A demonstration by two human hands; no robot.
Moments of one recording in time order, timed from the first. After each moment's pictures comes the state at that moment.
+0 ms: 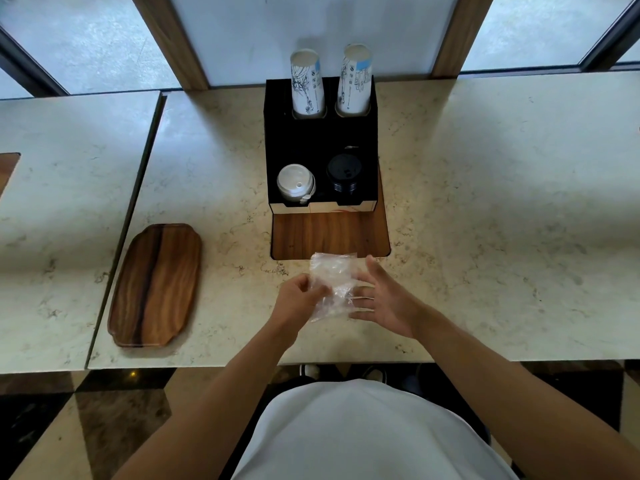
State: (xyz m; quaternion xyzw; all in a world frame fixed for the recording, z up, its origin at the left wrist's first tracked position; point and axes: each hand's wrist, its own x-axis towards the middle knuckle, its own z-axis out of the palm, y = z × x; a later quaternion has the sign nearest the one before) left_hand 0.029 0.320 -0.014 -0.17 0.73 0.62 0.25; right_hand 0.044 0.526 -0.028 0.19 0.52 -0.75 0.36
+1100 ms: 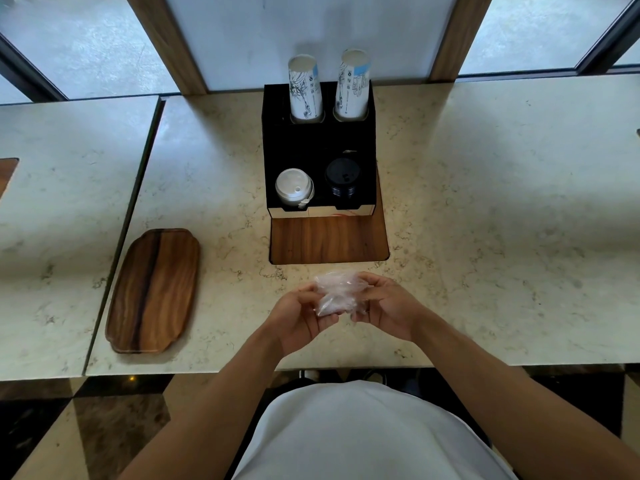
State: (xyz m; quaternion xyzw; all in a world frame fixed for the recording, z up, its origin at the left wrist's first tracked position) left_hand 0.028 0.312 -0.009 -0.25 0.39 0.79 0.39; right_hand 0.043 0.523 -0.025 0.17 0.45 -0.82 0.31
